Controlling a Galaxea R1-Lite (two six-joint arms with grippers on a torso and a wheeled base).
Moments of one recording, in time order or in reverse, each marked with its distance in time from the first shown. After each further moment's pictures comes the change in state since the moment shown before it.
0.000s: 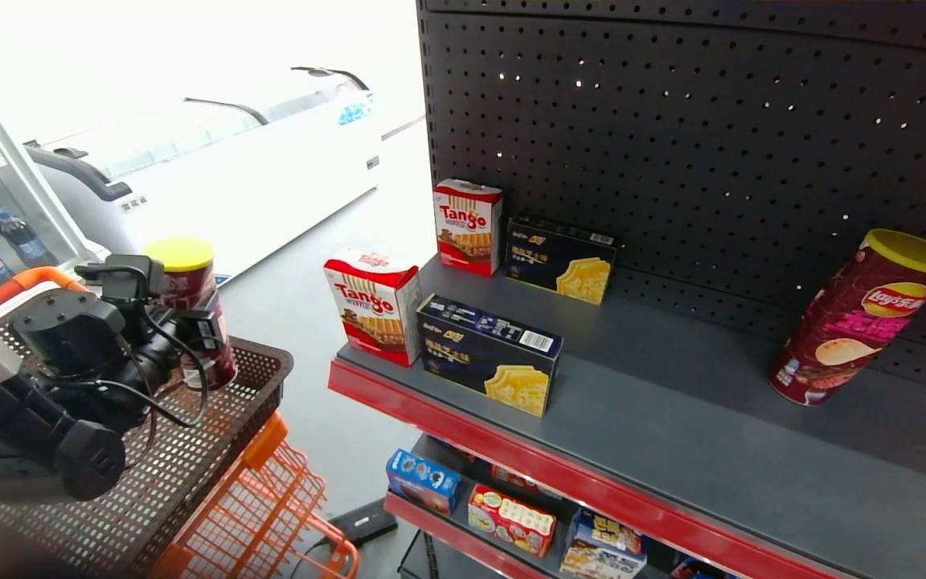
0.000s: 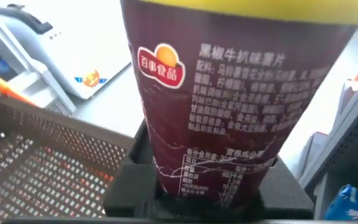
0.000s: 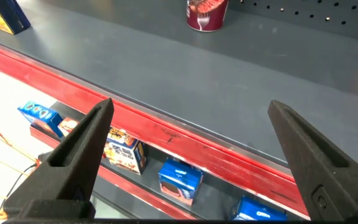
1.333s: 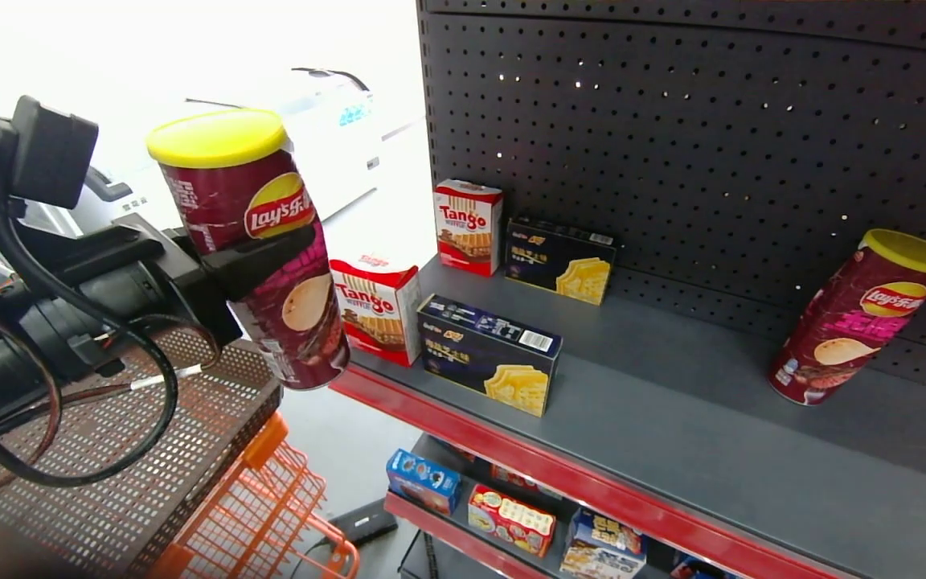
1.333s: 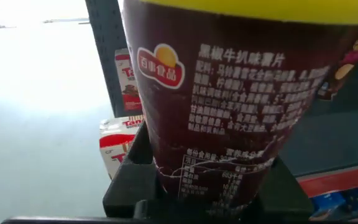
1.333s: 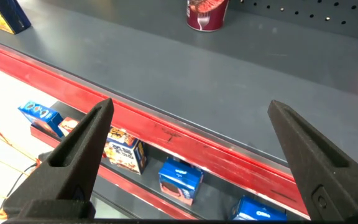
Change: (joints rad) left arm -0.410 -0.677 0.042 0.575 -0.406 -0.110; right arm 0.001 0.000 0.000 0.001 0.000 0.000
